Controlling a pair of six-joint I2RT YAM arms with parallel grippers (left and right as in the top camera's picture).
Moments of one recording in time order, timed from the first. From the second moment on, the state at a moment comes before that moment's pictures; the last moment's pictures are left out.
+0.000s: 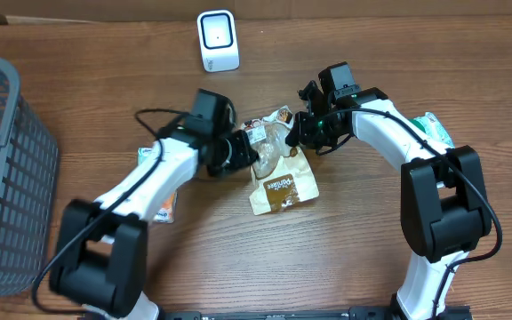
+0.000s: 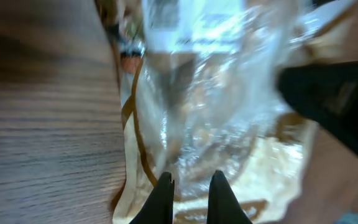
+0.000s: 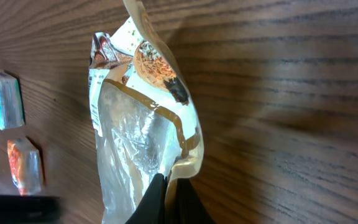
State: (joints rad) left arm -0.37 1.78 1.13 -0.54 0.43 -0.70; right arm 0.29 2.02 1.40 -0.66 -0.52 0.28
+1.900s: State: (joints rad) left arm -0.42 1.87 1.13 -0.55 0.31 -0.77; right arm 0.34 2.07 1.16 -0.35 -0.84 0.41
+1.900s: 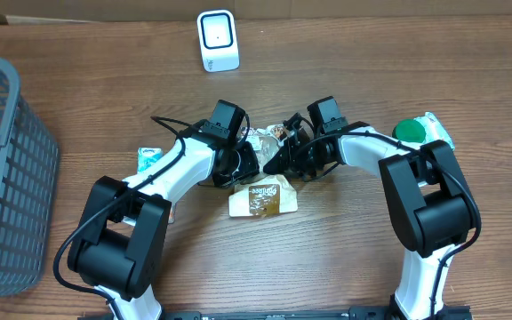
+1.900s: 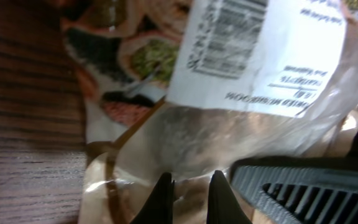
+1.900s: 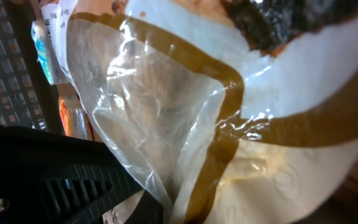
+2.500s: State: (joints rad) left arm 0.05 1.56 1.59 -1.24 0.23 -0.29; right arm 0.30 2.07 1.16 -0.36 -0.90 0.36
